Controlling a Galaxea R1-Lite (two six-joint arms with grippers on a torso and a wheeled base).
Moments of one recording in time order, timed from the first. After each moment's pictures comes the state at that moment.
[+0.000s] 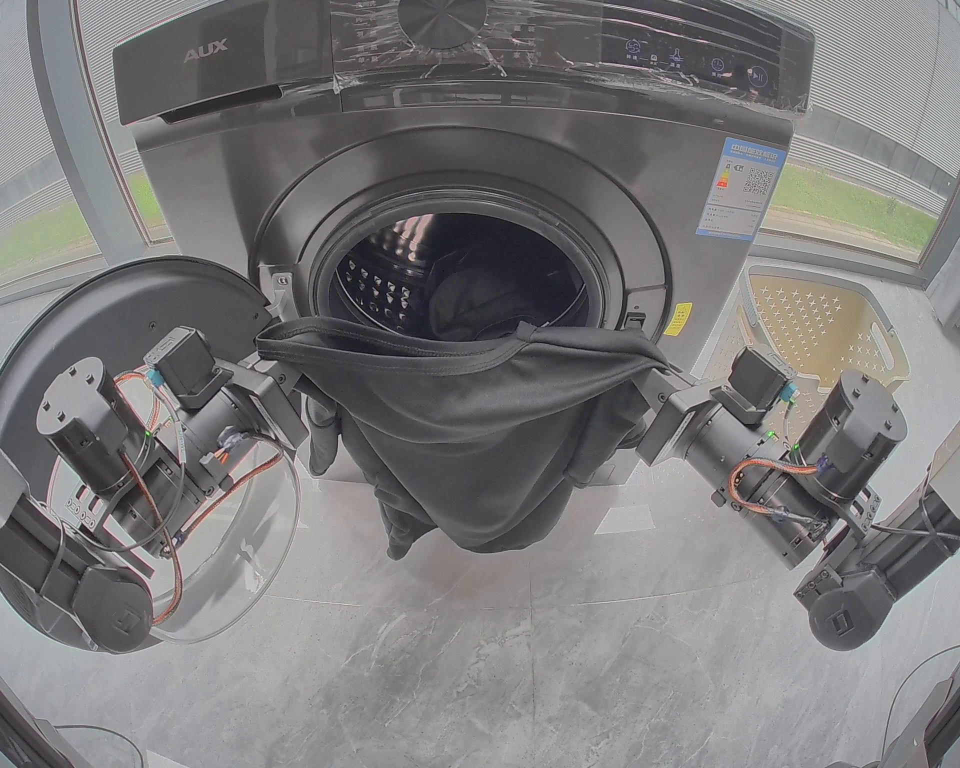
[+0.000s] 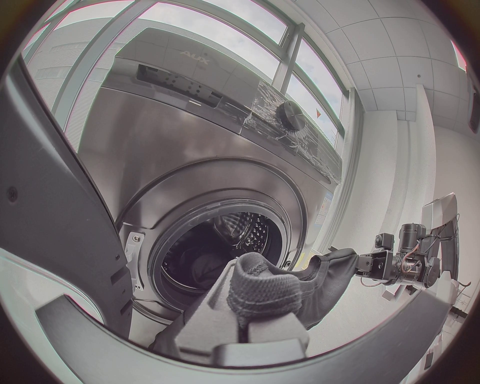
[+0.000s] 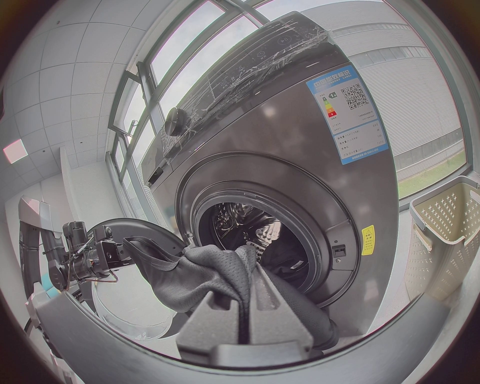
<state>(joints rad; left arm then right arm) -0.36 1.74 -0.52 -1.55 -0.20 -0.17 0.62 1.86 -0.61 -1.55 -0.03 0.18</state>
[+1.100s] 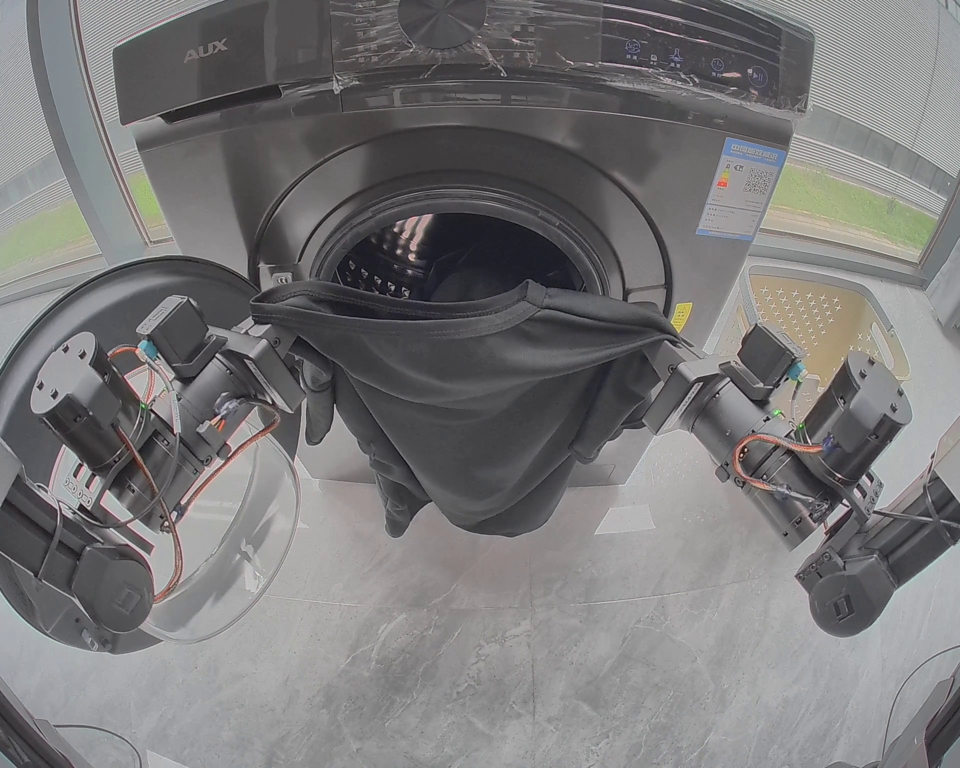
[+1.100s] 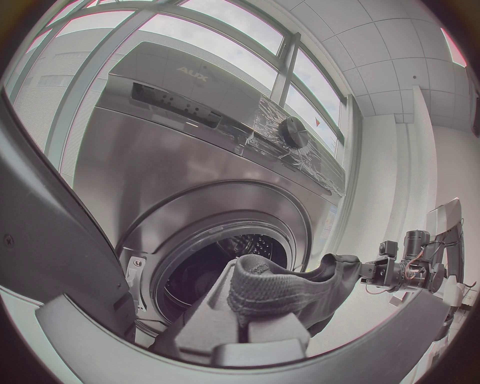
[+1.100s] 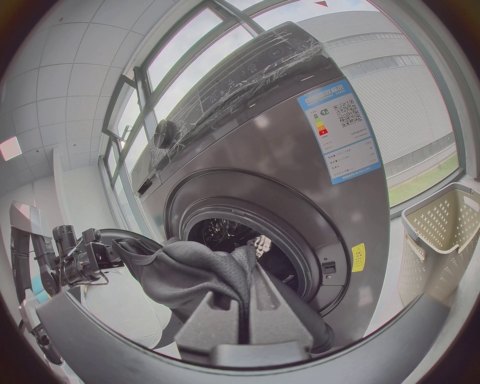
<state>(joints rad) -0.36 1.74 -0.59 -1.54 -0.18 -0.16 0.60 1.85 -0.65 -1.54 -0.08 0.17</state>
